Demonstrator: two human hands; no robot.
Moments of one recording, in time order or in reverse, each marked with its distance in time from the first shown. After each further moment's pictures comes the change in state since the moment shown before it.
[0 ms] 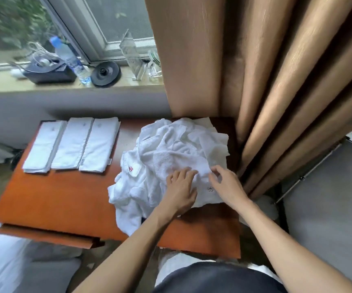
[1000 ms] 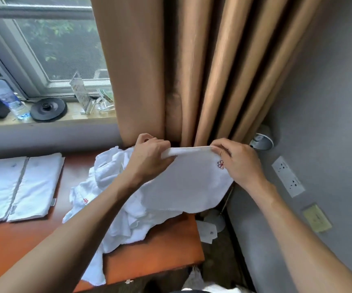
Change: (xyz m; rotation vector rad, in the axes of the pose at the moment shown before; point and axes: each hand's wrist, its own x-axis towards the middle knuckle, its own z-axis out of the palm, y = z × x) left_hand 0.019 0.065 -0.154 0.094 0.434 0.469; right_hand -0.104 -0.094 -0.169 -0.264 0.551 -0.309
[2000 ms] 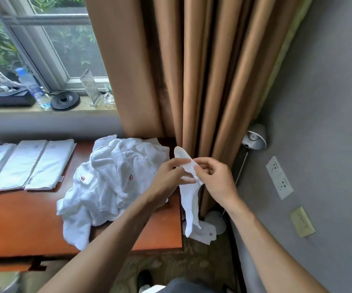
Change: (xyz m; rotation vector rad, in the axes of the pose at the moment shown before) left_hand -0.050 0.172 0.067 -1.277 -0.099 -0.664; right_hand -0.089 0.051 -0.011 0.708 -0.099 0.264
